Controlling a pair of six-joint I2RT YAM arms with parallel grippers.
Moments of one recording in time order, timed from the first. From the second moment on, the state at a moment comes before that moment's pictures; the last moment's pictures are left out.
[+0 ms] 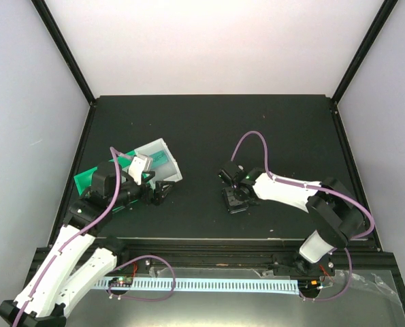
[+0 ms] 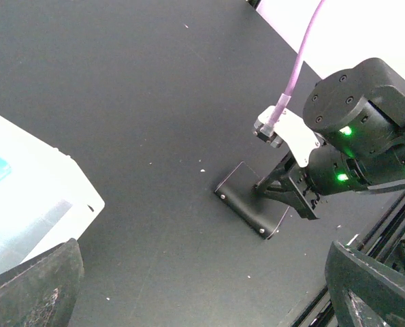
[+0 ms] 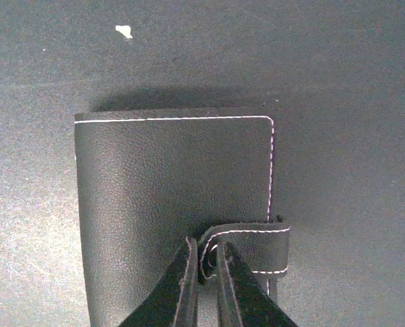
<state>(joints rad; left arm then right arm) -0.40 0.63 0.74 -0.61 0.39 -0.23 0.83 1.60 0.91 -0.63 0.18 0.53</state>
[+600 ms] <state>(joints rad) -0.40 0.63 0.74 -0.62 0.34 -0.24 0.84 1.54 0.90 -0.62 0.16 0.54</state>
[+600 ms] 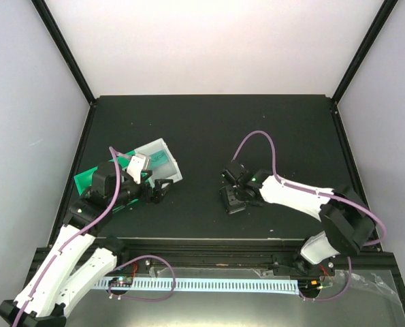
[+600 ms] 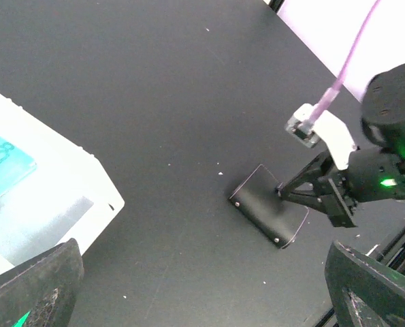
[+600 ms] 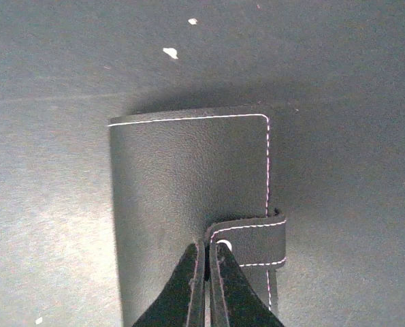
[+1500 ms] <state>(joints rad) -0.47 0.73 0.41 -0.18 0.67 -0.71 0.86 1.15 0.67 -0.13 -0.27 0.74</state>
